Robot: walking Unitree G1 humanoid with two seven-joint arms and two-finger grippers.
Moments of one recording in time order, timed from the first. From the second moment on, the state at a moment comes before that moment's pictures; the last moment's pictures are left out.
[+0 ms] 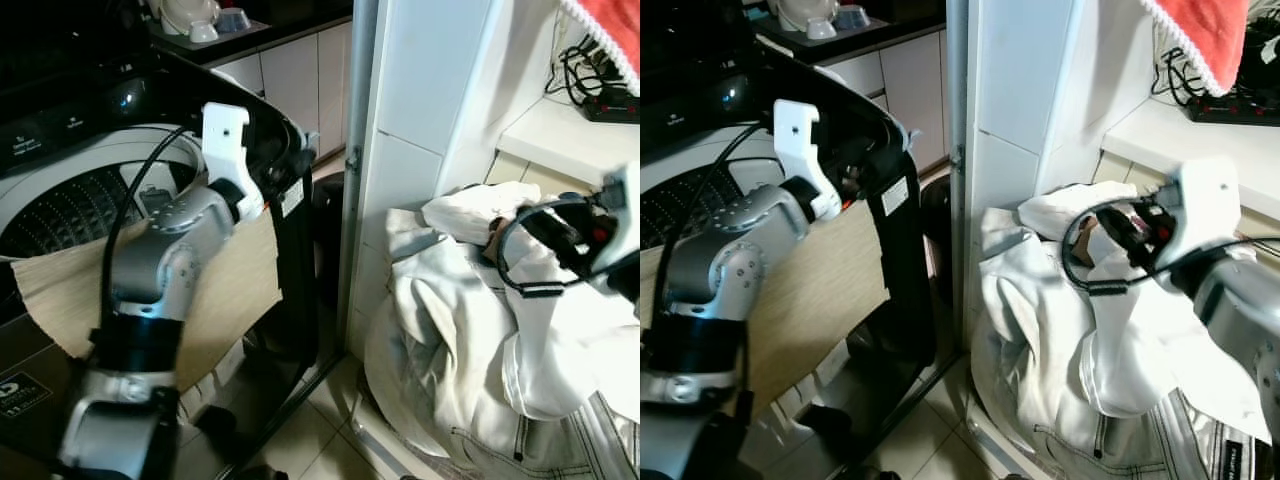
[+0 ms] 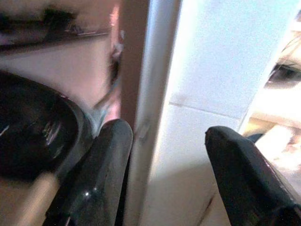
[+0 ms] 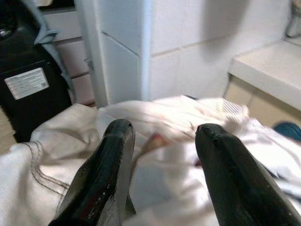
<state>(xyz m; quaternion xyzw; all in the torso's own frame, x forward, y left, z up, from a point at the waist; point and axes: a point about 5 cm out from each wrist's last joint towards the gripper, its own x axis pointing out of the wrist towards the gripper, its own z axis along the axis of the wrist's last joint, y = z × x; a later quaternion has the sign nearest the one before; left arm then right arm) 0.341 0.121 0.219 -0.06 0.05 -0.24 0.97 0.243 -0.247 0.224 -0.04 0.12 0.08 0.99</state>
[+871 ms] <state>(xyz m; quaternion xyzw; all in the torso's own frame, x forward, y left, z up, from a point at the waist) 0.304 0.101 0.192 0.00 0.11 -0.34 0.93 0.228 -0.274 0.178 -0.02 0.22 -0.03 0.97</state>
